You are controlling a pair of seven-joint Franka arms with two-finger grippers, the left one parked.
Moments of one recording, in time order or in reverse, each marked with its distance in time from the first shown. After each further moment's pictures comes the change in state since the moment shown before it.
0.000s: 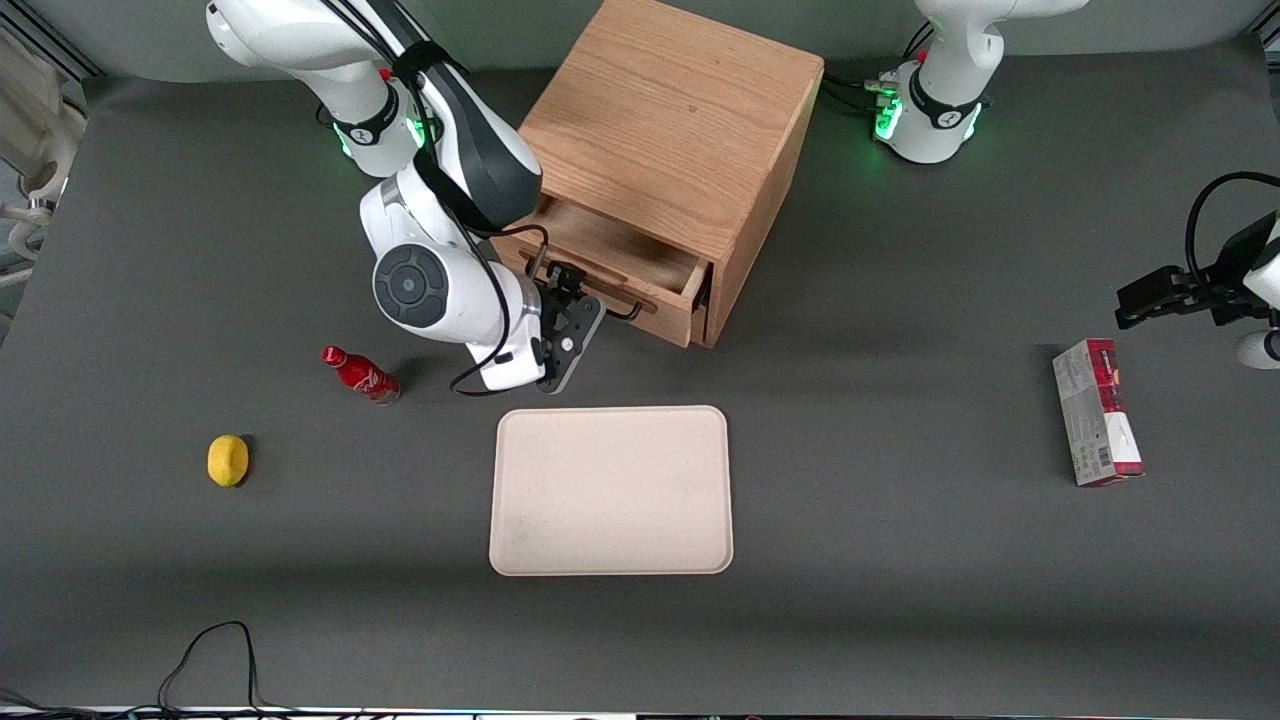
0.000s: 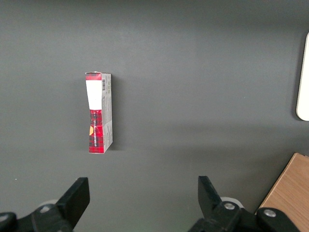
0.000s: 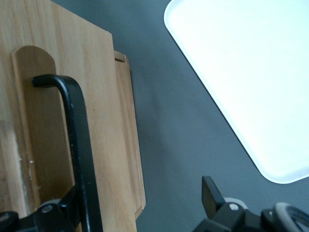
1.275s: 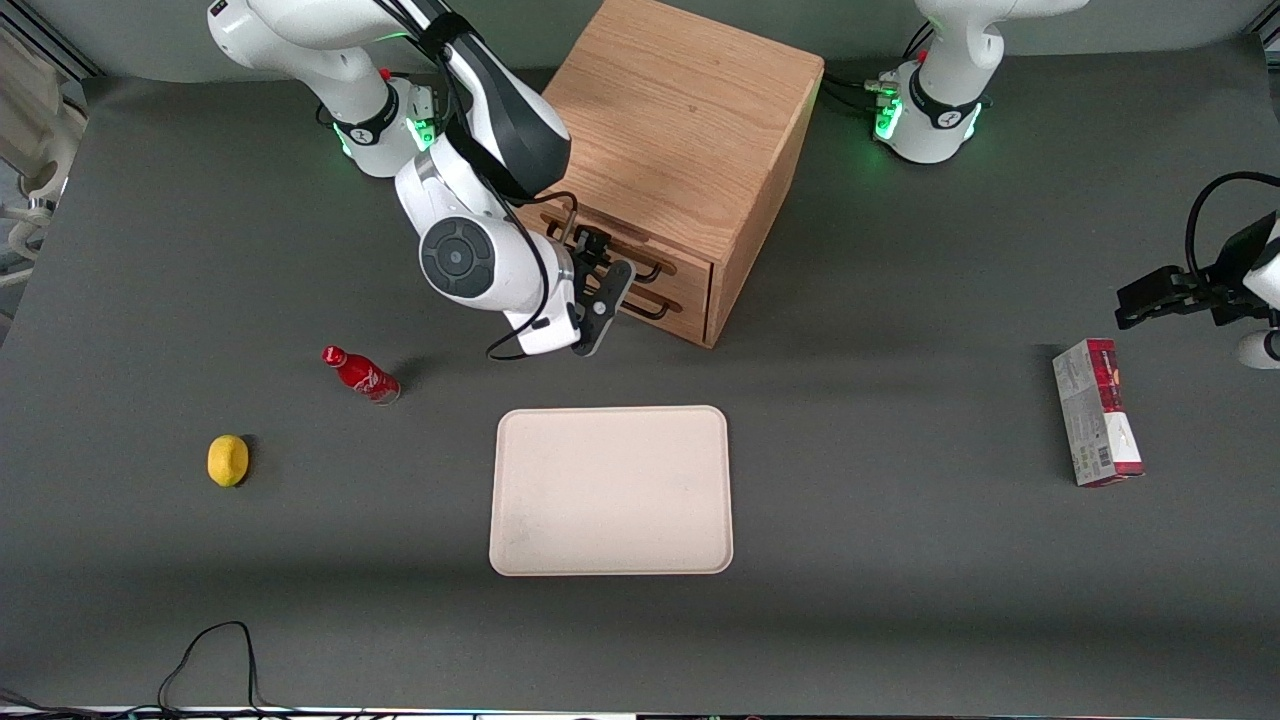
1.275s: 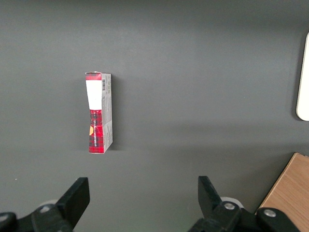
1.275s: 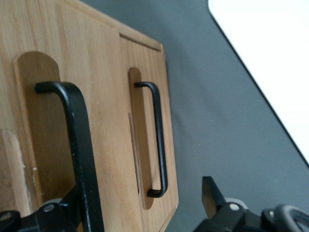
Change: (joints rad) arm 0.067 -0.035 0.009 -0.056 0.046 -0.017 0.043
